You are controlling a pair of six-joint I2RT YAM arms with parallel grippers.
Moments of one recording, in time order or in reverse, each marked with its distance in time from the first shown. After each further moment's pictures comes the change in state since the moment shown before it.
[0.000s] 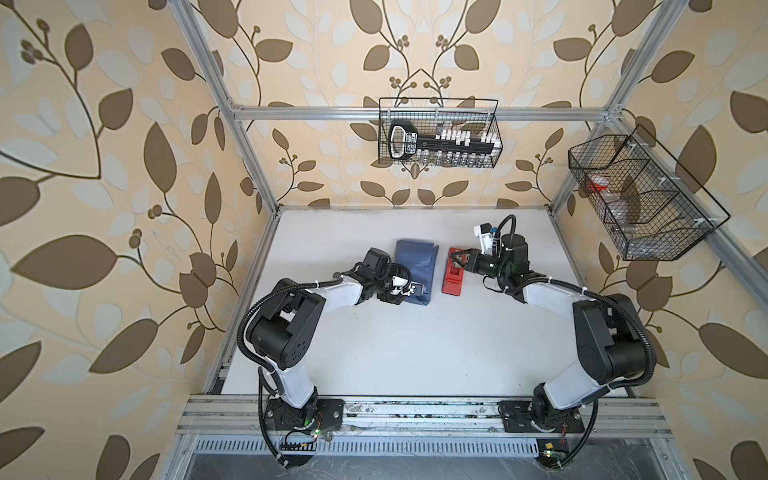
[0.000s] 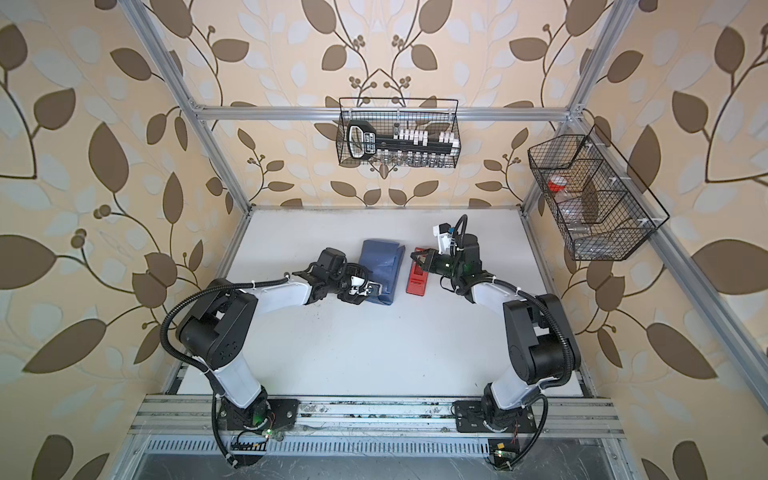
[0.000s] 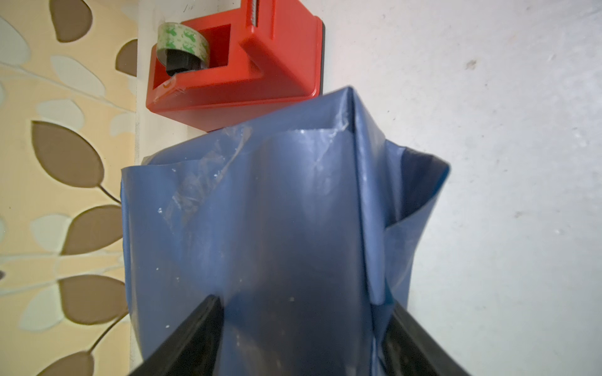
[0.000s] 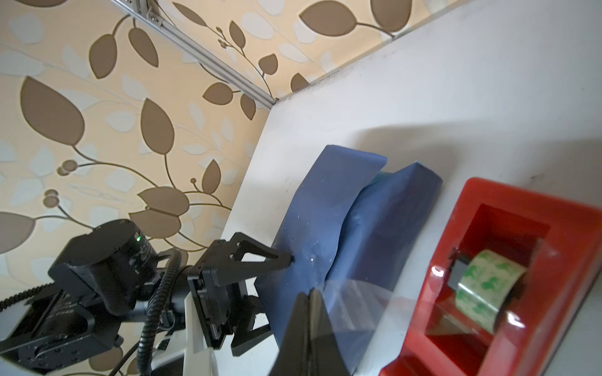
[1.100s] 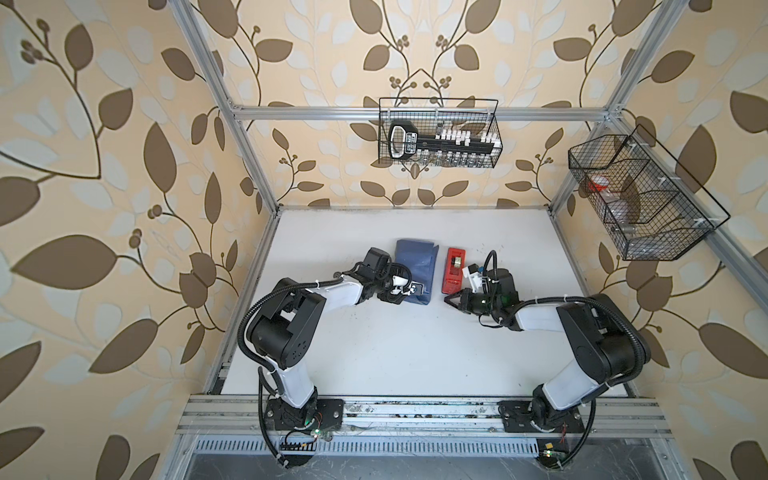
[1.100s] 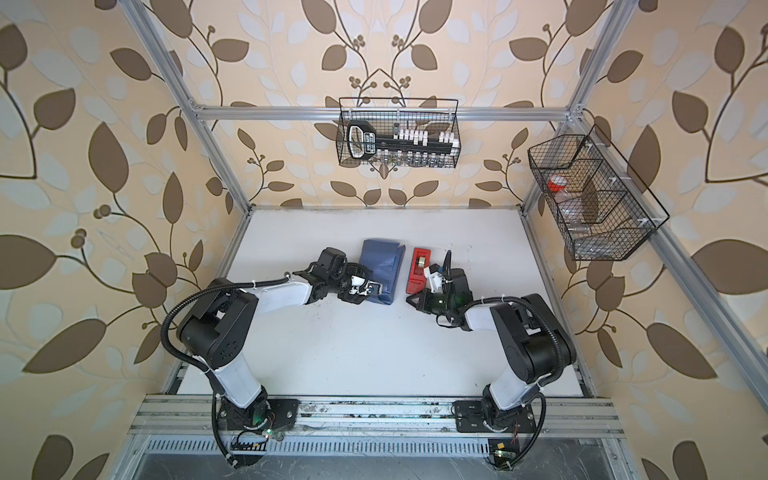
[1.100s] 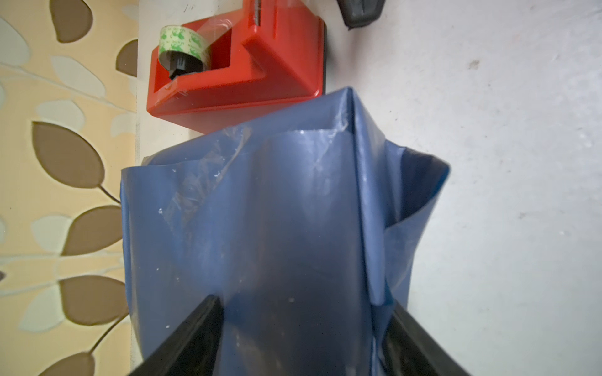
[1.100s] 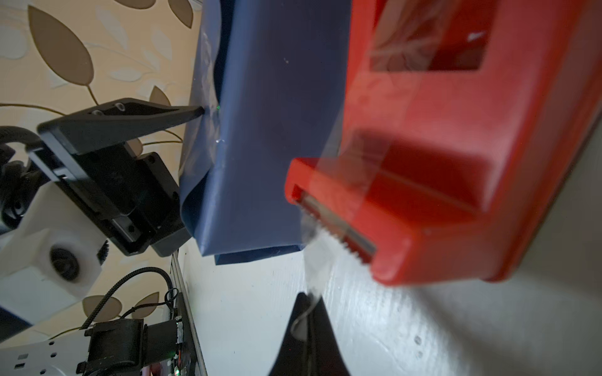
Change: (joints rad) left arm 0.000 0.011 0.011 0.002 -0.001 0.001; right arm 0.112 0.030 -0.326 0.078 0.032 0.021
